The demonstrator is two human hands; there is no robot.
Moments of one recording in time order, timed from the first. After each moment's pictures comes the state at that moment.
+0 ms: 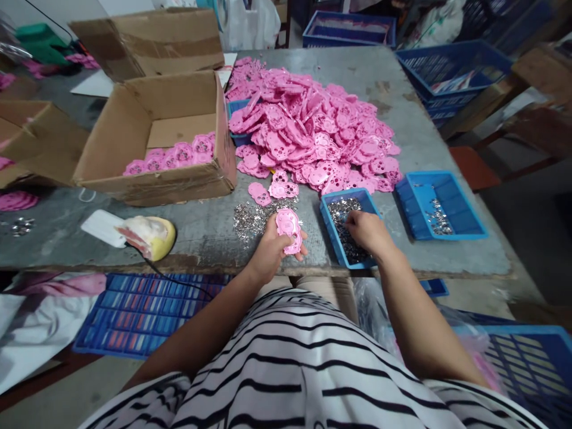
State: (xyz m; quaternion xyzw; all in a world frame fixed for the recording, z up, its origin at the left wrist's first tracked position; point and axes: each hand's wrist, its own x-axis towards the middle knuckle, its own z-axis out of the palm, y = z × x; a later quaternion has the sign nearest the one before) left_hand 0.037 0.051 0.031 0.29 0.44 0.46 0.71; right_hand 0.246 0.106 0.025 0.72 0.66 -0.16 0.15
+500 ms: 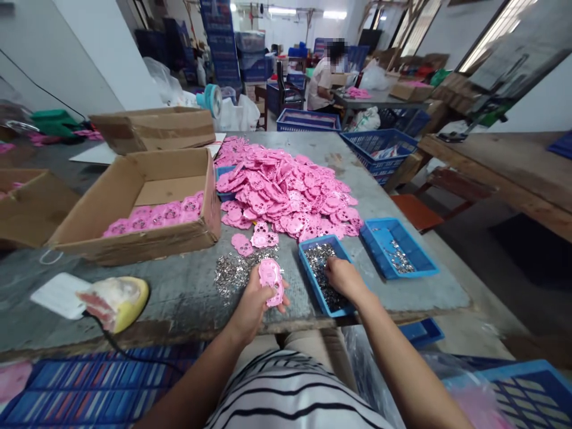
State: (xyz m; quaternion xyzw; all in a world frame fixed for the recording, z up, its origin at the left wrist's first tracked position) left_hand 0.041 0.049 0.023 0.31 0.44 0.46 0.71; right_hand 0.251 0.099 0.030 0.72 0.66 -0.16 0.12
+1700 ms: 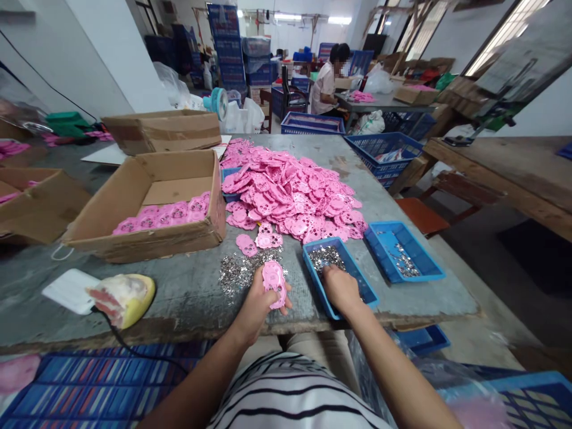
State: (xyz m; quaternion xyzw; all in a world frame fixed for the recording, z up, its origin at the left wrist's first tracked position) left_hand 0.039 0.050 0.007 0.31 0.45 0.47 0.70; right_hand 0.231 0.084 0.015 0.71 0.68 -0.12 0.14
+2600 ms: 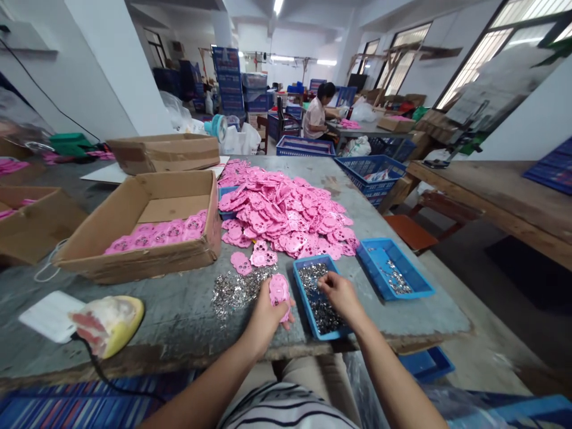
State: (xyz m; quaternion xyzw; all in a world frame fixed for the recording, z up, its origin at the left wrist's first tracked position) left_hand 0.068 0.063 0.019 0.34 0.48 0.45 0.67; right_hand 0.252 0.097 0.014 0.71 0.60 -0.29 -0.23
